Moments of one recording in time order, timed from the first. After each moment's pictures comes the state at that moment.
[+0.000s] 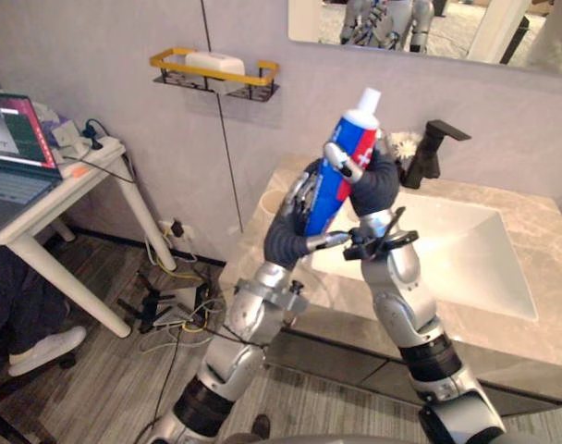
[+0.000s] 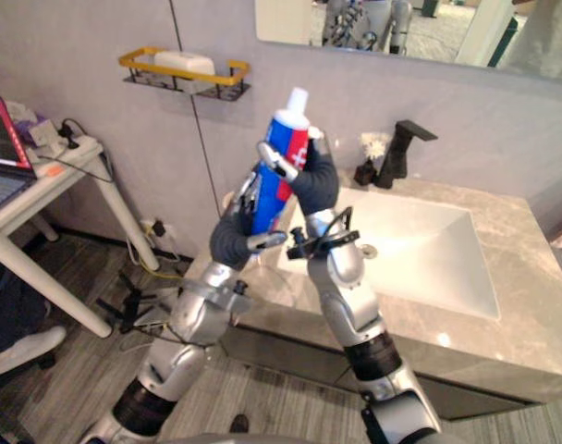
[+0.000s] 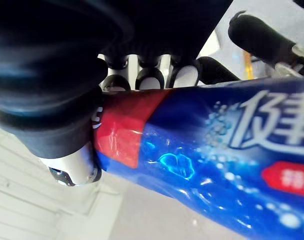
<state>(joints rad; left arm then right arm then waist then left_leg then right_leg) -0.18 0.12 -0.48 -0.23 -0.54 -0.20 0.04 -0.43 -0.11 0.28 -0.17 0.52 -0.22 0.01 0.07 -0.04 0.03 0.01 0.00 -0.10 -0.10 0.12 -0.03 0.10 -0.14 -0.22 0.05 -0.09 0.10</state>
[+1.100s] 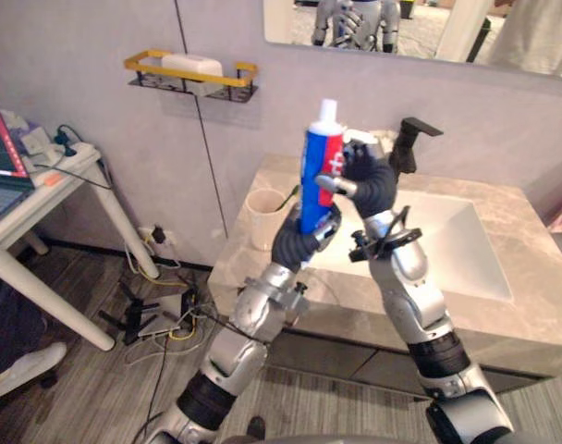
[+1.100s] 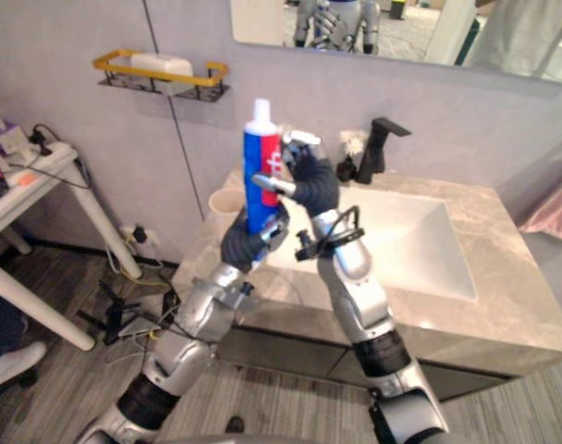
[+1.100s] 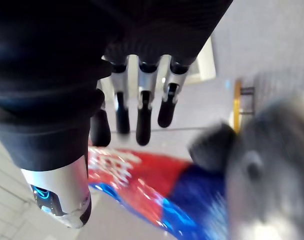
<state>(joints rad) -0.20 0.12 -0.47 -0.17 -0.55 -0.18 0.01 -0.42 -0.17 0.19 -0.15 0.43 -0.17 0.06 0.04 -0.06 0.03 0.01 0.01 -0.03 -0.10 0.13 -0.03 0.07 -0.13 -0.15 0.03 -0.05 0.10</state>
